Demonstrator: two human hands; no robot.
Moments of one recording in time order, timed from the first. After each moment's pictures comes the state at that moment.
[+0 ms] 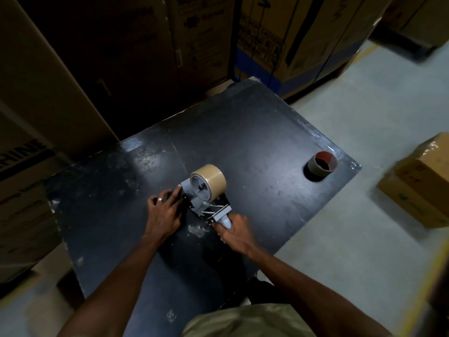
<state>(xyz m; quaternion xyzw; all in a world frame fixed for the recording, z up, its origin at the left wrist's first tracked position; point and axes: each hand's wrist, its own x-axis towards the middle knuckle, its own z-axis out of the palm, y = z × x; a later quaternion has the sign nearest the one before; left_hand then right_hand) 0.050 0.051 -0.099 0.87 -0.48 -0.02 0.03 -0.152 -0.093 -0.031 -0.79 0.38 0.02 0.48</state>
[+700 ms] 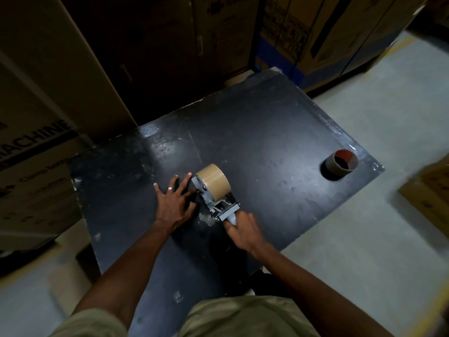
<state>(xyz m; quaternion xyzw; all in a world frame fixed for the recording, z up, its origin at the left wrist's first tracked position) 0.040 0.059 -0.091 0.89 -0.45 -0.06 -0.01 -0.160 -0.084 -0.038 -0.83 0.36 0.13 0.39</state>
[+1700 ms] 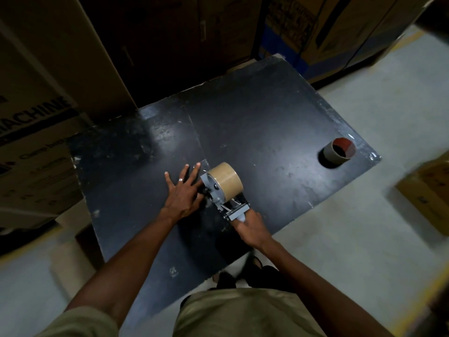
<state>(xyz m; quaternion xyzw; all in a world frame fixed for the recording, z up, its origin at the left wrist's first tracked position) 0.000 0.053 -0.091 0.87 -0.48 -0.13 0.00 -0.209 -0.086 -0.055 -0.81 0.32 0.06 0.48</state>
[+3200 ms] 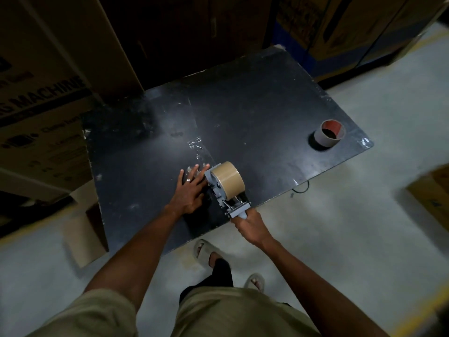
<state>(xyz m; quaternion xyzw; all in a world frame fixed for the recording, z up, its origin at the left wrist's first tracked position) -0.096 0.069 -0.106 0.85 -0.50 -0.12 0.08 -0.305 -0.081 -0.065 -0.68 0.35 0.07 0.64</state>
